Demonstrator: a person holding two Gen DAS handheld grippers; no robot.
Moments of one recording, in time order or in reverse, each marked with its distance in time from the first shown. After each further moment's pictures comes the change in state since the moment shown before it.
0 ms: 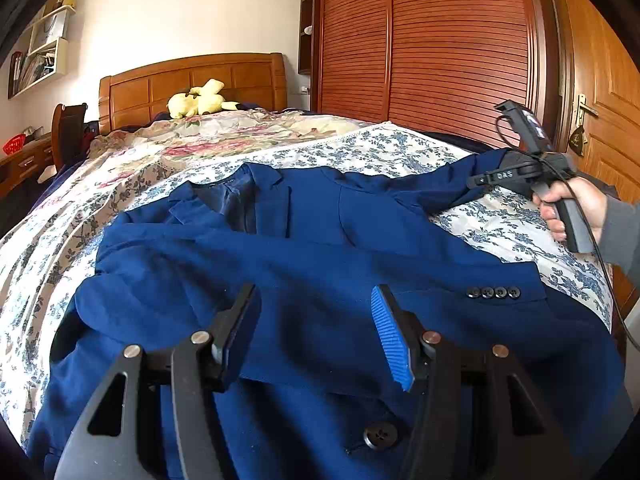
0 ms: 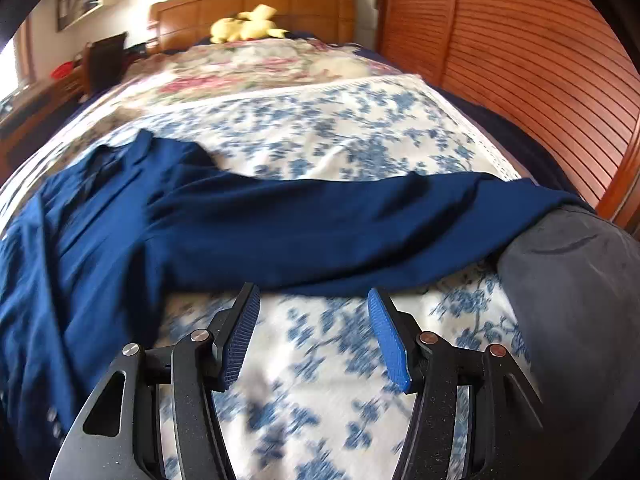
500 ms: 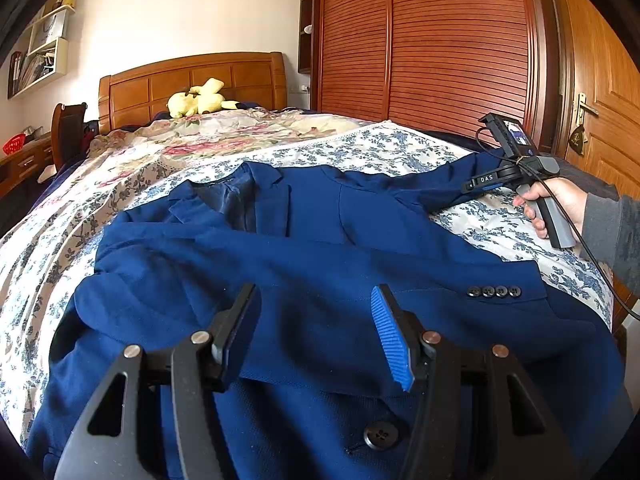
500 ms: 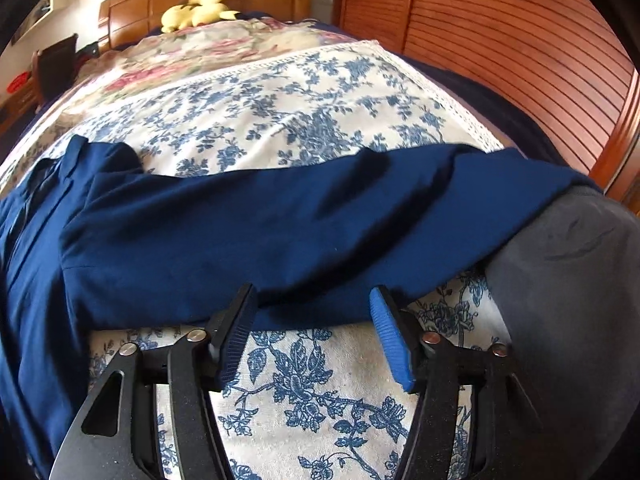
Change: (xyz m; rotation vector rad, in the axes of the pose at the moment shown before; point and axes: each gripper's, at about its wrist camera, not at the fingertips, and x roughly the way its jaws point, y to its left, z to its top) left arm 0.000 0.000 -0.001 0.001 0.002 0.000; right arm 0.044 -0.033 0.009 0.094 0.077 -0.095
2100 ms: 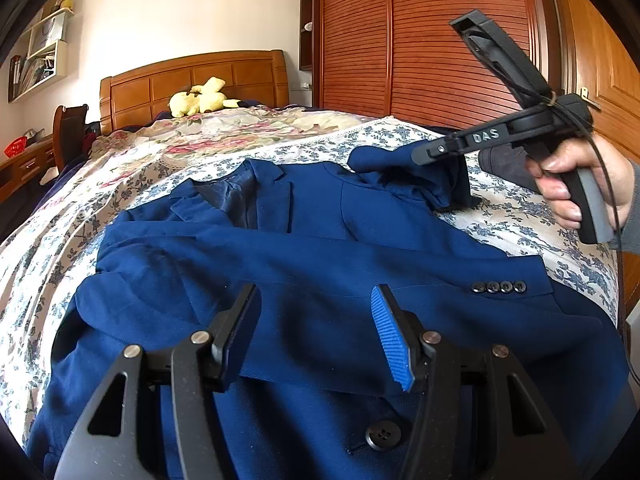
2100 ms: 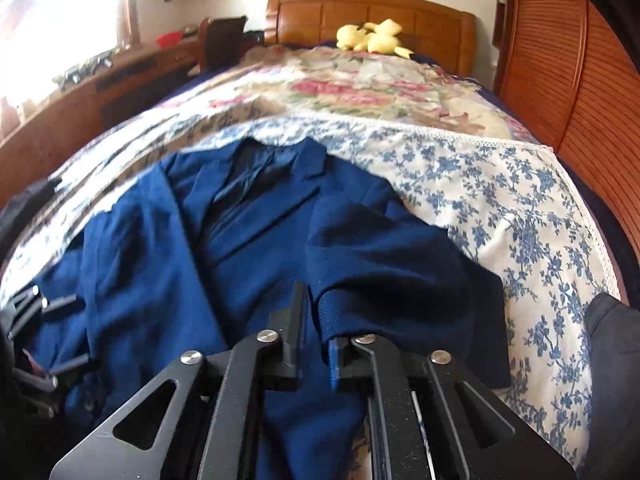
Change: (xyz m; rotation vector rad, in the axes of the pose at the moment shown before) left arm 0.001 -0.003 -0.002 0.014 0.009 0.013; right arm -0.101 0.181 -0.004 -0.365 -0.098 0.372
